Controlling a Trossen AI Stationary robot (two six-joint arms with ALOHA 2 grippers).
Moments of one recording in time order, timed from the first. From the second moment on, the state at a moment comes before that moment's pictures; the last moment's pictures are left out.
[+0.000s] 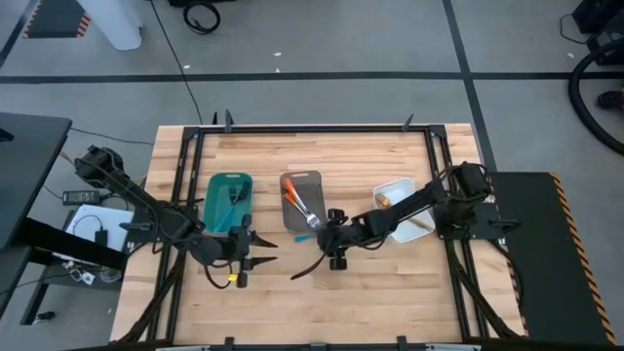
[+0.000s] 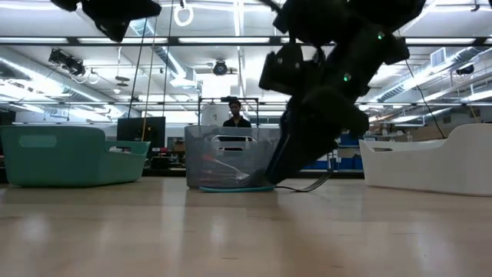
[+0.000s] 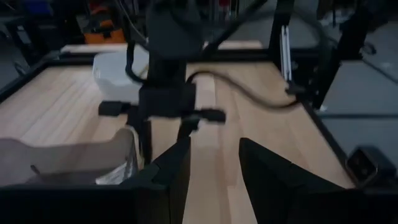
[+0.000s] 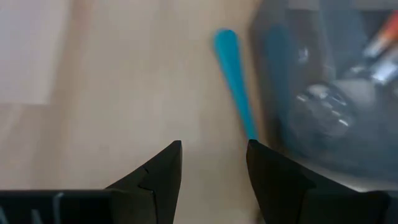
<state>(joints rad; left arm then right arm) -0.62 1.17 0.59 0.27 -0.60 -0.20 0.24 1.88 1.03 -0.09 0.23 0.14</state>
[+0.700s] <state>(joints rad) -0.61 1.17 0.59 0.45 -0.58 0.01 0.17 1.89 1.03 -0.09 0.32 0.16</state>
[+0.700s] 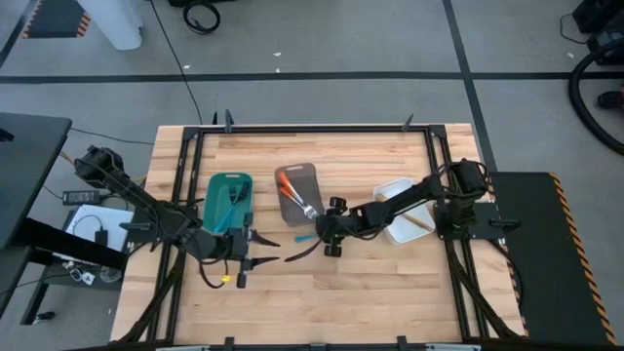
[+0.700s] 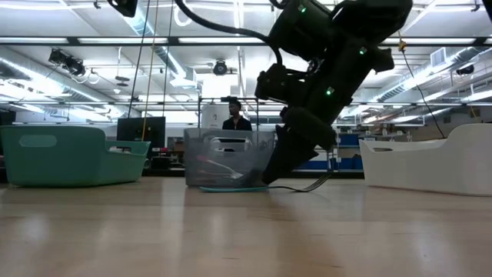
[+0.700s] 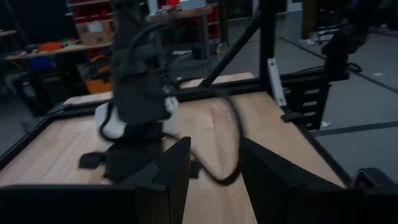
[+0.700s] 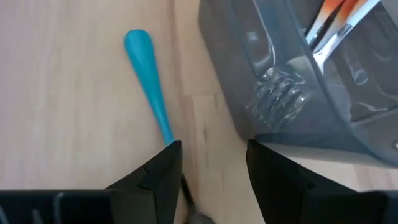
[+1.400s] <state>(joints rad) -0.61 1.17 0.59 0.47 -0.45 0.14 0.14 1.91 1.01 -0.07 0.22 0.16</state>
